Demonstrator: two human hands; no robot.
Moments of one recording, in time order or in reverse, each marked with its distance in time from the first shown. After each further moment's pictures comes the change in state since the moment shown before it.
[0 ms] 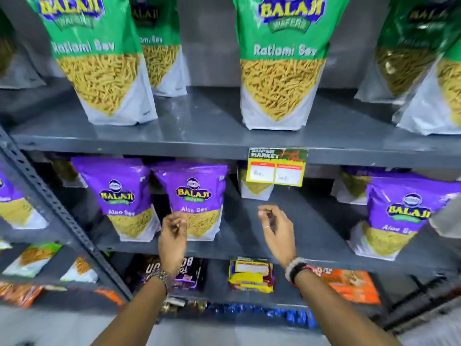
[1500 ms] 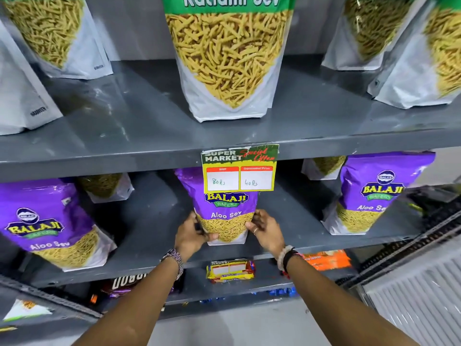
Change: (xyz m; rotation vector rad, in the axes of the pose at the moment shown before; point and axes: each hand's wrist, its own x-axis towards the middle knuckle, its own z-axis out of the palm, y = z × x) left_hand 0.038 -0.013 0.125 0.290 -0.615 -0.181; right_hand 0.032 0.104 -0.002 0.179 -0.170 0.478
